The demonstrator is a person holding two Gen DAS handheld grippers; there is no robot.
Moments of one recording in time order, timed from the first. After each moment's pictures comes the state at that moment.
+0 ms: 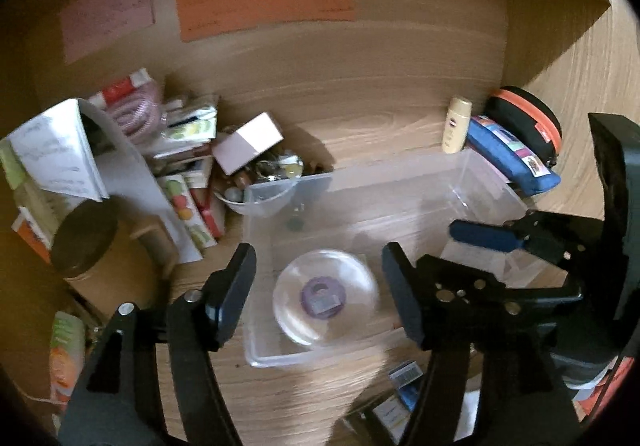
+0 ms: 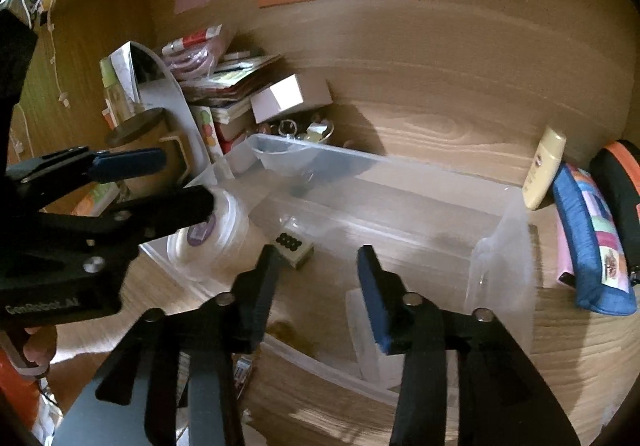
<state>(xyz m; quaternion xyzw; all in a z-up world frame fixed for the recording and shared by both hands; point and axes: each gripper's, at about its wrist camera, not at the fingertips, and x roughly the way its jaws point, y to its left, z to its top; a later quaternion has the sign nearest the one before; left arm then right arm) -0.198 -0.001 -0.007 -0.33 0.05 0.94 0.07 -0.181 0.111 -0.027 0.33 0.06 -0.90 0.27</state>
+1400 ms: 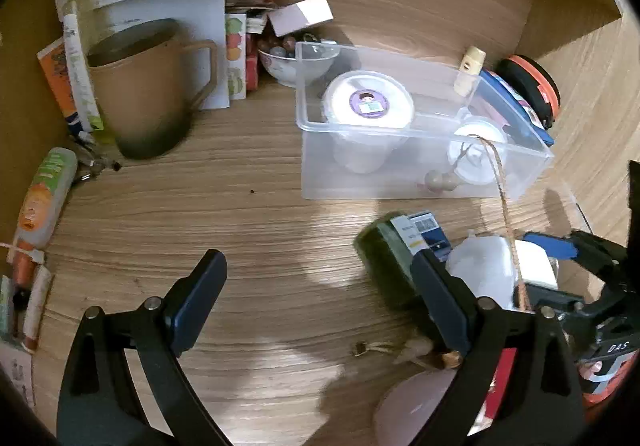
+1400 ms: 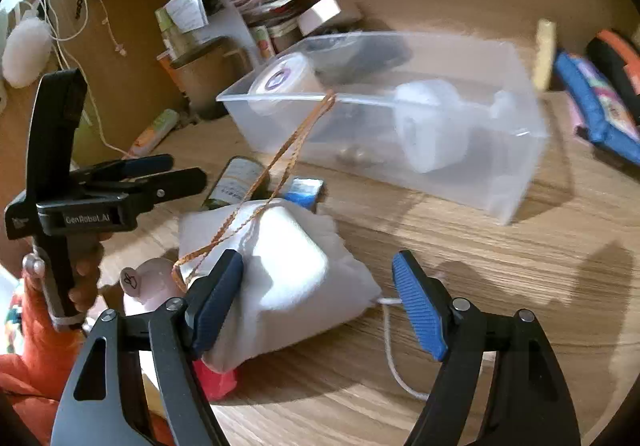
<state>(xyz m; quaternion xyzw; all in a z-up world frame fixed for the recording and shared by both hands) -0.110 -0.050 -0.063 -0.42 -0.04 0.90 0.06 -0.086 0.149 -0.073 0.42 0.01 -0.84 0.33</state>
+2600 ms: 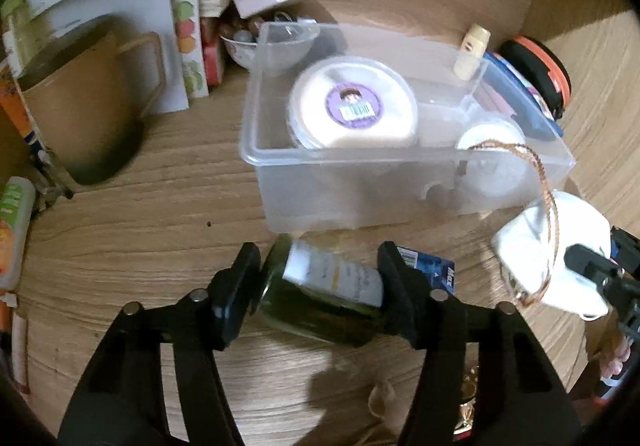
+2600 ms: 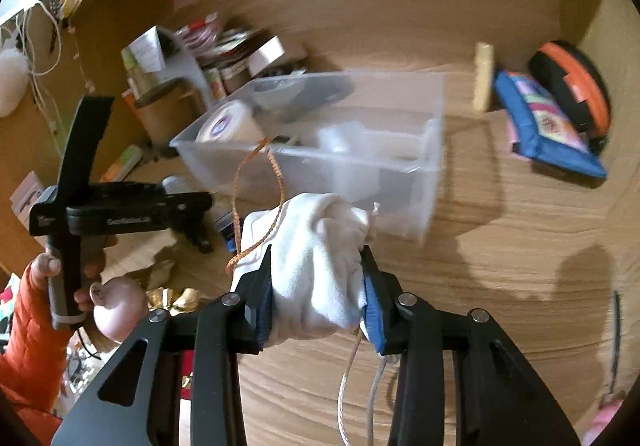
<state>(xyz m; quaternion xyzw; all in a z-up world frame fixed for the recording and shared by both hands) -0.154 -0.034 -0.082 -0.45 -0.03 0.89 0.08 -0.090 0.191 -0.045 0.38 0.01 -0.89 0.25</state>
